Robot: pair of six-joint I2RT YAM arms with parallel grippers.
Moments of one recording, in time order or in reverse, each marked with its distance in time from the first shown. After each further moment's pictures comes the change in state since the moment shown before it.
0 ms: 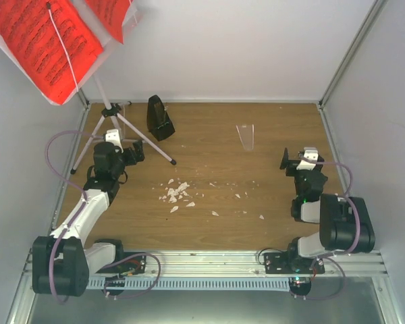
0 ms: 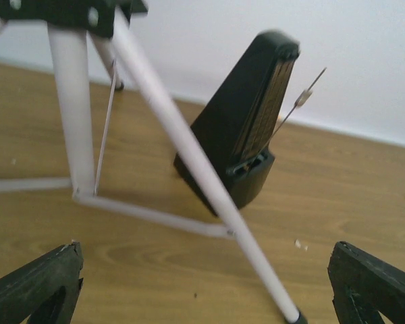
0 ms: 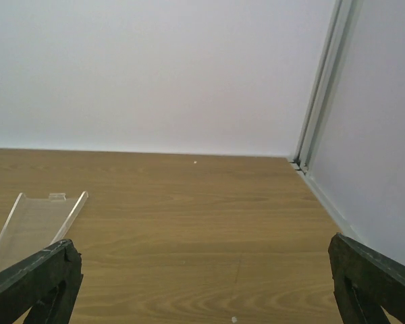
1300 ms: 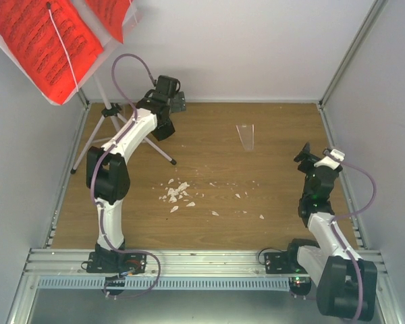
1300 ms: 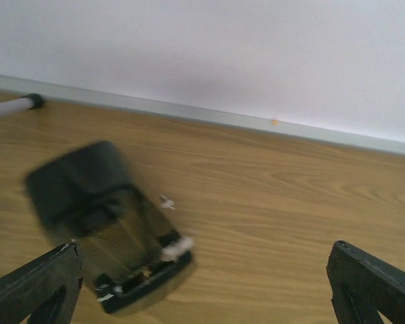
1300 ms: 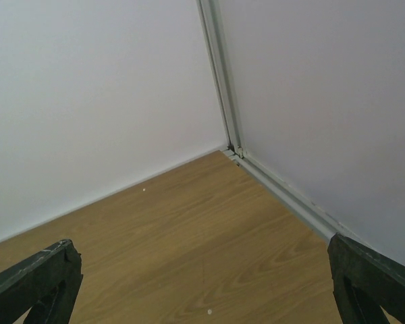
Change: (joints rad) left arm -0.336 0.913 1.277 -0.689 -0.360 -0.127; right arm 0.000 -0.549 0.094 -0.694 0.293 0.344
